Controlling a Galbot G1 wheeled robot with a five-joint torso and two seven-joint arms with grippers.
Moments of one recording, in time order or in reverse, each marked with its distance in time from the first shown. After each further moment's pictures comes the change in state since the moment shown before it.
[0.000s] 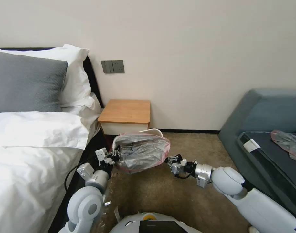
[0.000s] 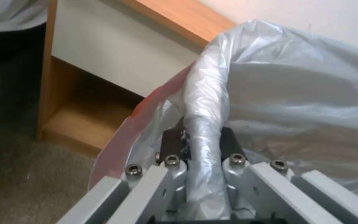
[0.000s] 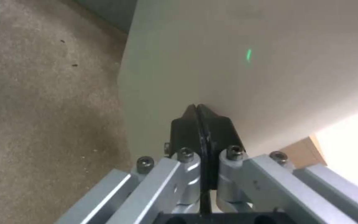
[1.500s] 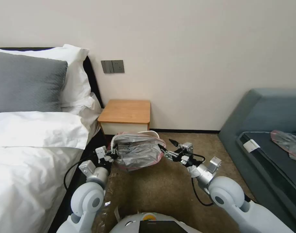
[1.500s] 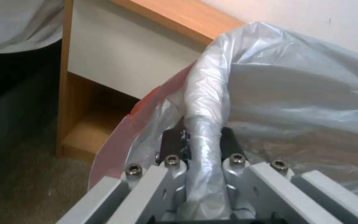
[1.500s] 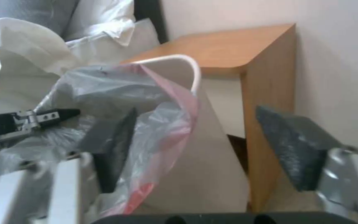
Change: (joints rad) left arm -0.046 0.012 0.001 0.065 0.078 -0.016 0.017; right arm -0.104 0.138 0.024 0.152 1.072 -0.355 0.481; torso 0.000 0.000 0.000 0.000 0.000
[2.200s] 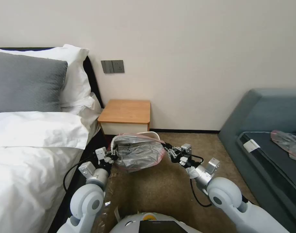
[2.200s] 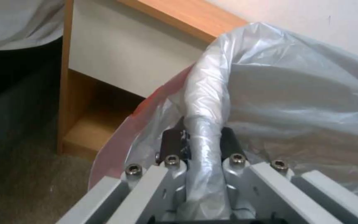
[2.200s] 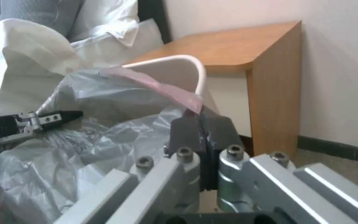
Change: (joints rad) left arm 0.022 0.000 0.002 -0.012 0.008 -0.003 0.003; right arm -0.002 0.024 -0.011 -0.015 -0.011 0.010 -0.028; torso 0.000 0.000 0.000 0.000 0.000
